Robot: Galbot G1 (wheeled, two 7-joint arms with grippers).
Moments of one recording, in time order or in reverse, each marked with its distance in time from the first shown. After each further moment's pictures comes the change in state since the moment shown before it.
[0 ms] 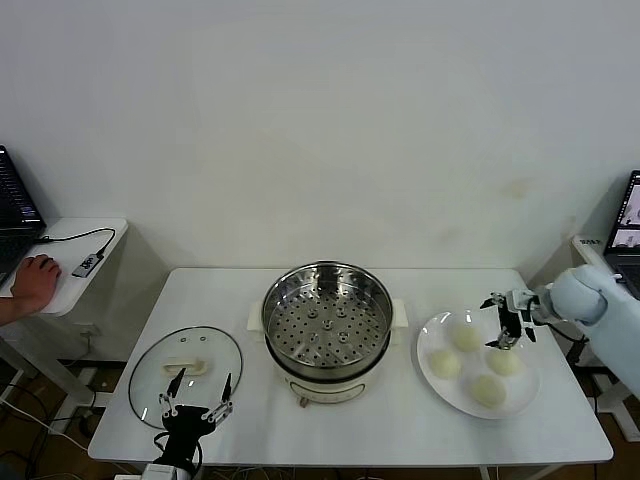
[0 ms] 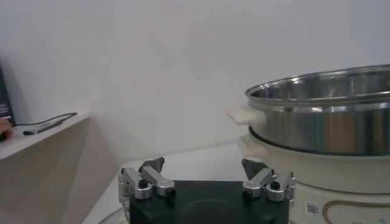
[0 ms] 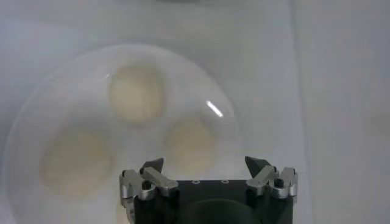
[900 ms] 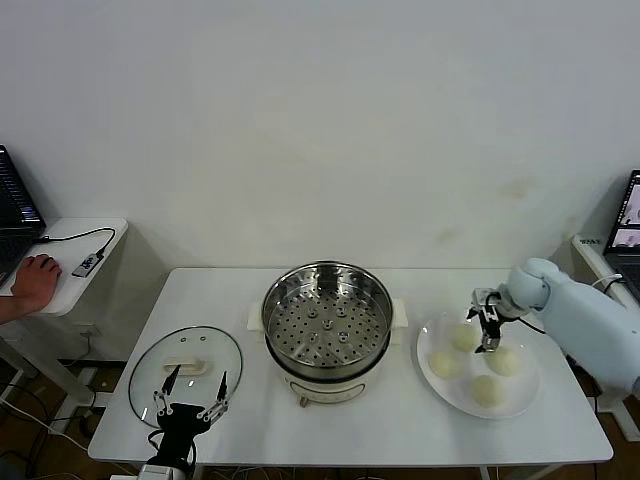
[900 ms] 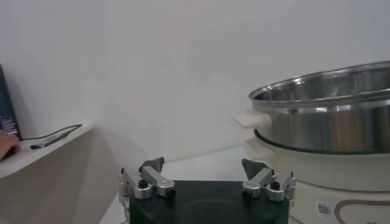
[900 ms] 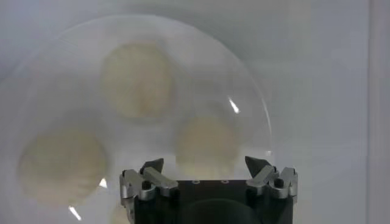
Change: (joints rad) left arm 0.002 0.003 -0.018 -0.002 0.038 -0.022 0.006; right arm 0.121 0.186 -0.178 -0.209 -0.047 -0.008 -0.005
